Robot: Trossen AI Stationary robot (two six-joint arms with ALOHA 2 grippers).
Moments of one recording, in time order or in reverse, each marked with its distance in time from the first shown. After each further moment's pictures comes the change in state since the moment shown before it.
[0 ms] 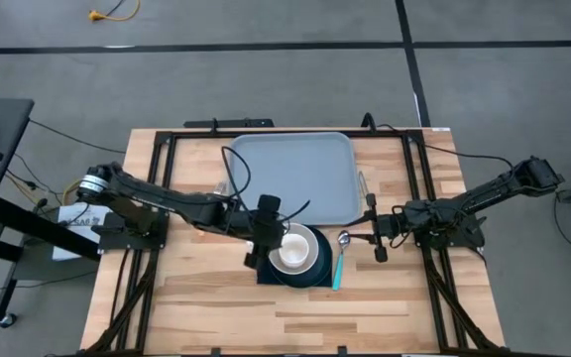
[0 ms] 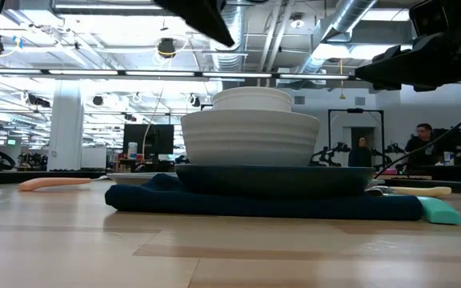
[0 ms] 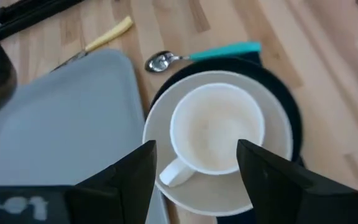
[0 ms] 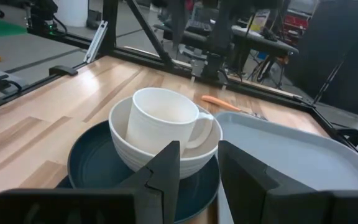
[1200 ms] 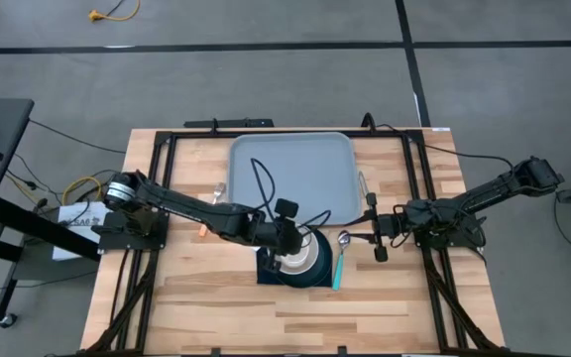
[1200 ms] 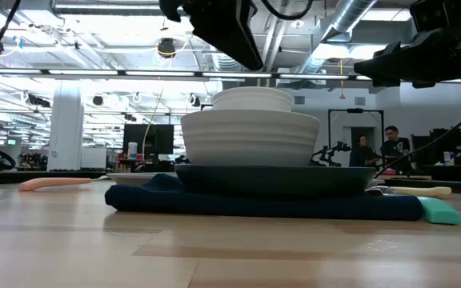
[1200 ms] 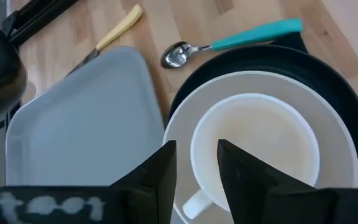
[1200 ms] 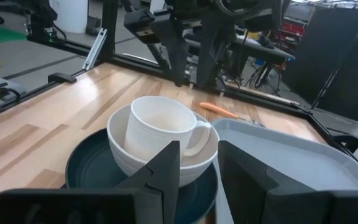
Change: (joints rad) left arm -0.018 0.215 0.164 -0.038 -0.150 0.089; right arm 0.000 0.001 0.000 0.030 0.000 -0.007
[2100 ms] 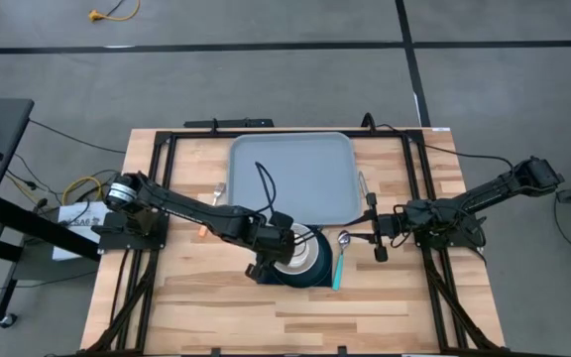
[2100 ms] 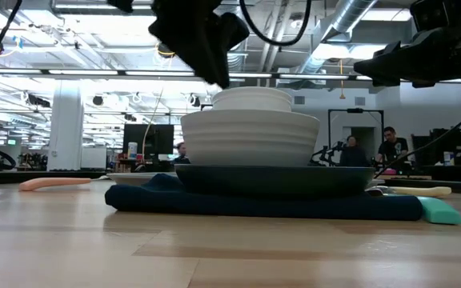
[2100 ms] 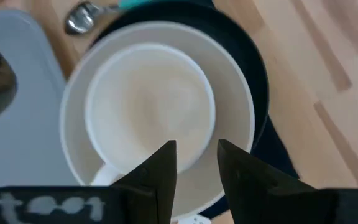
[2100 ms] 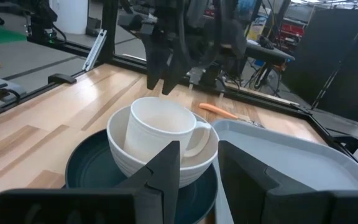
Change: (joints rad) left arm -0.010 0.015 0.001 -0.173 0.257 -0.015; right arm 0.000 0.000 0.000 0.004 0.000 0.000
